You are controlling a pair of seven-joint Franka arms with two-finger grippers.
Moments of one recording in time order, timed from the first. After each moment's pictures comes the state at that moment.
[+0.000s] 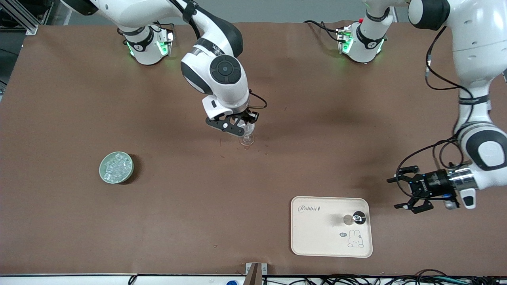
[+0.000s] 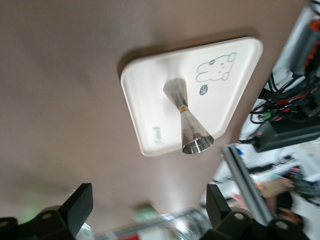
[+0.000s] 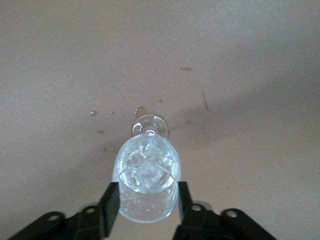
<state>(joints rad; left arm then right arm) -0.04 0.70 0.26 -1.38 -1.03 1.82 -0.71 0.25 0.57 0.64 -1.48 -0.24 1.88 1.28</state>
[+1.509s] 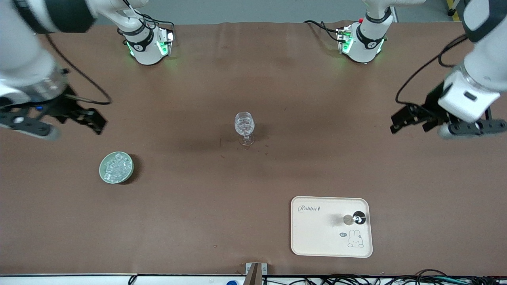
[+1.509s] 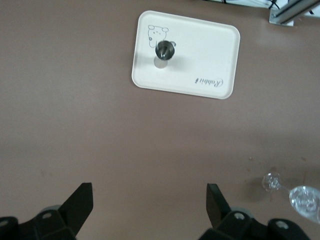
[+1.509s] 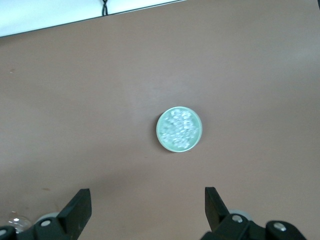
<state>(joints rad) -0.07 0.03 -0.14 -1.61 -0.07 1.76 -0.27 0.07 0.15 0.12 -1.36 -0.19 1.55 0.43</state>
